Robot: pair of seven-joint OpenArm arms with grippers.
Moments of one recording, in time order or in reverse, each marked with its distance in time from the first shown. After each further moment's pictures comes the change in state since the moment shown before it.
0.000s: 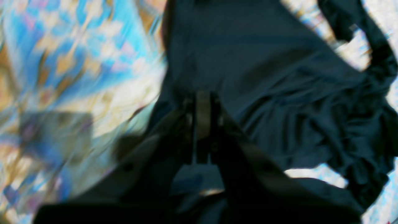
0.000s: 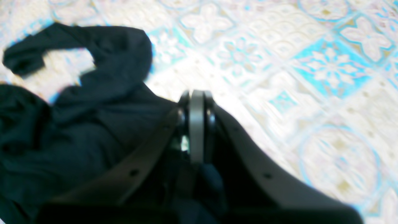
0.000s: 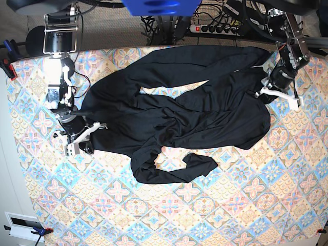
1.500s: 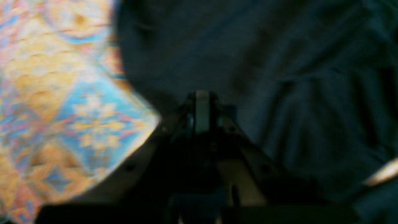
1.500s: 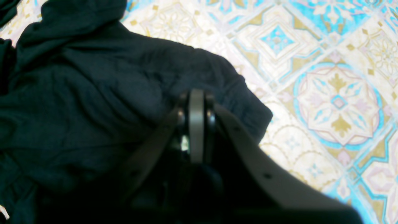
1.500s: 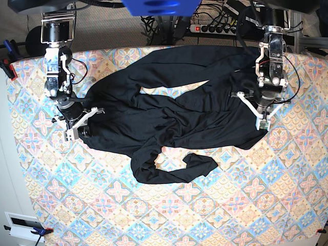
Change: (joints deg) left arm -8.5 -5.7 22.8 -0.1 36.3 -0.2 5.2; right arm -5.2 1.5 0.2 -0.2 0.0 0.2 0.1
